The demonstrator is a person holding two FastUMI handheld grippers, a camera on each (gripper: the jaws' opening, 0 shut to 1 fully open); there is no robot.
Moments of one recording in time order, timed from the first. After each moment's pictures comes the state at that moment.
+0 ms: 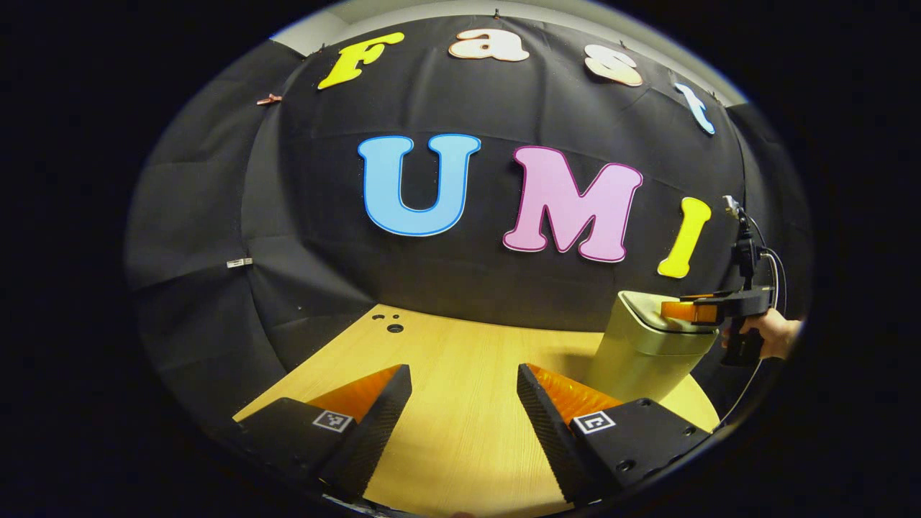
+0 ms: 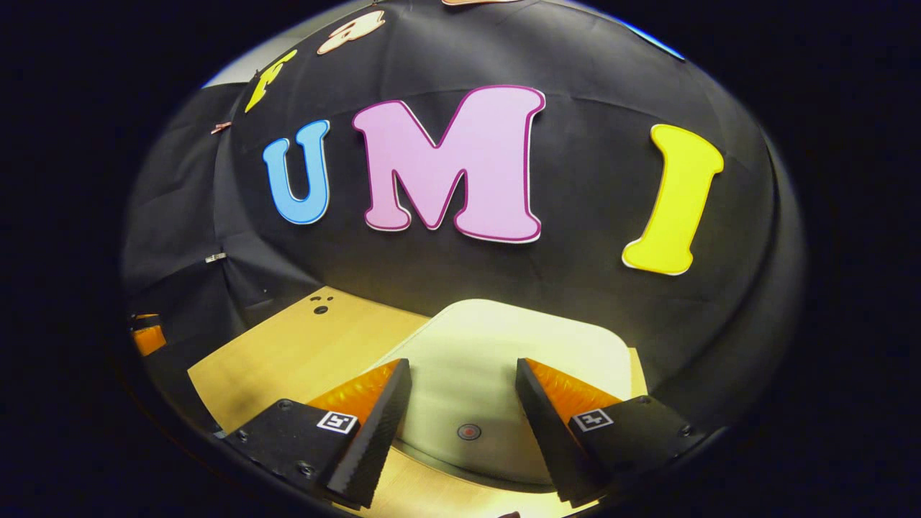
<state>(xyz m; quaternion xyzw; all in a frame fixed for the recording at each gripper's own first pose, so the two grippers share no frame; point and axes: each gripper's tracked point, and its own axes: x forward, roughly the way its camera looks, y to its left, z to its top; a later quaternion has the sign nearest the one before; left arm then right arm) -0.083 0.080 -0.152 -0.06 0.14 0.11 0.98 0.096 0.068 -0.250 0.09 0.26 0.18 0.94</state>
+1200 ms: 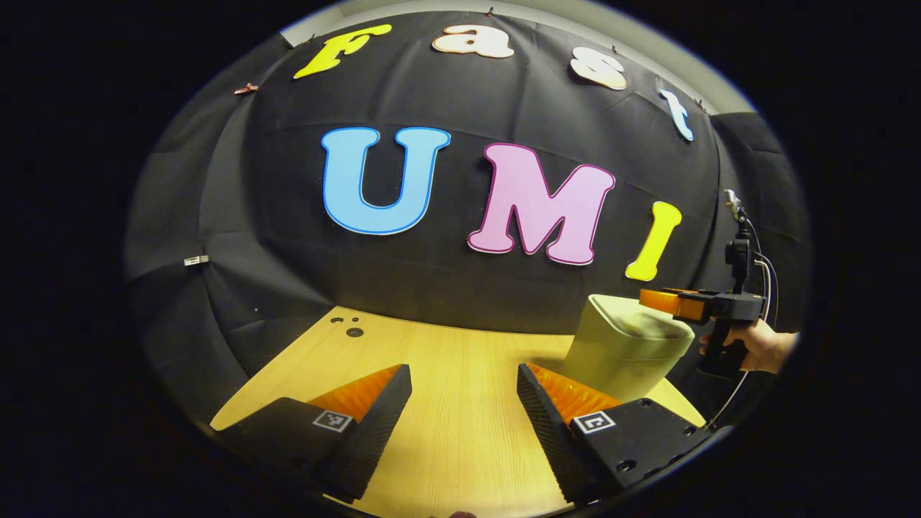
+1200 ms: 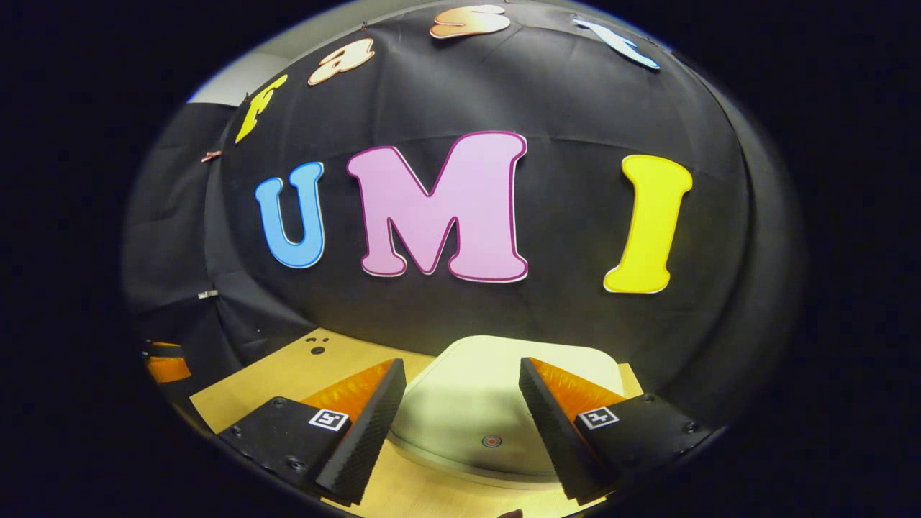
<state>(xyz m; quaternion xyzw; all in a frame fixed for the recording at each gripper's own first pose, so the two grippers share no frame) -0.044 0.064 -0.153 -0.08 0.13 0.02 0.99 0.089 0.060 -0.196 0.13 0.18 0.12 0.97</state>
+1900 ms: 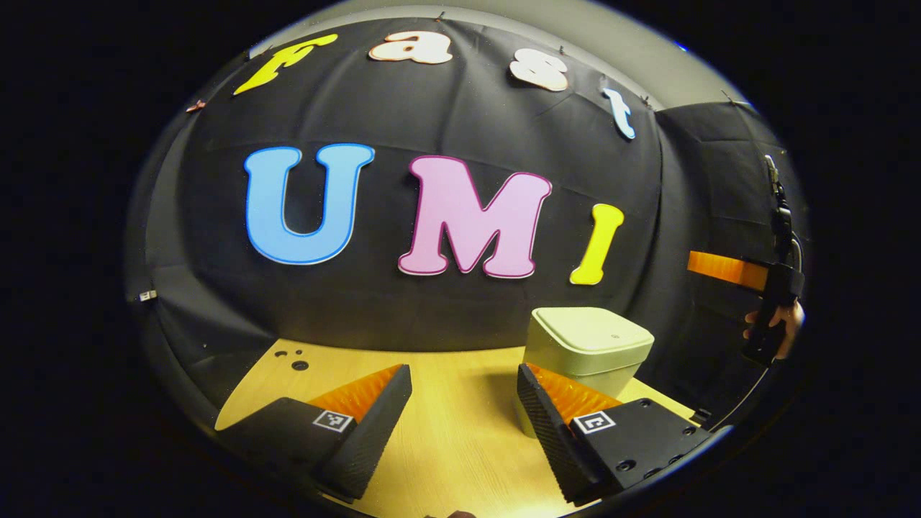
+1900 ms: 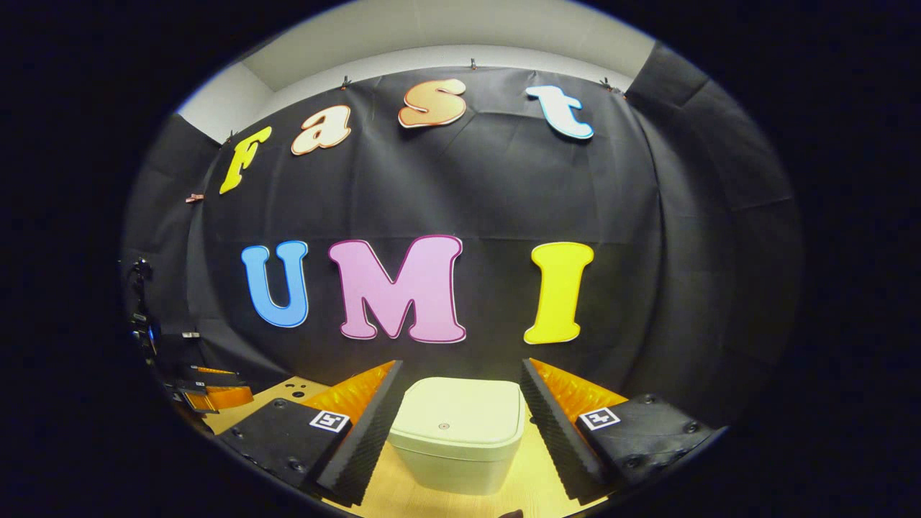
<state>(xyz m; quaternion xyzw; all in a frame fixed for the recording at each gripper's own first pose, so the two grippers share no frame) -0.005 0.002 -0.122 -0.03 0.08 -0.11 0.99 -0.033 -0.035 -0.083 0.13 0.06 0.00 0.99</state>
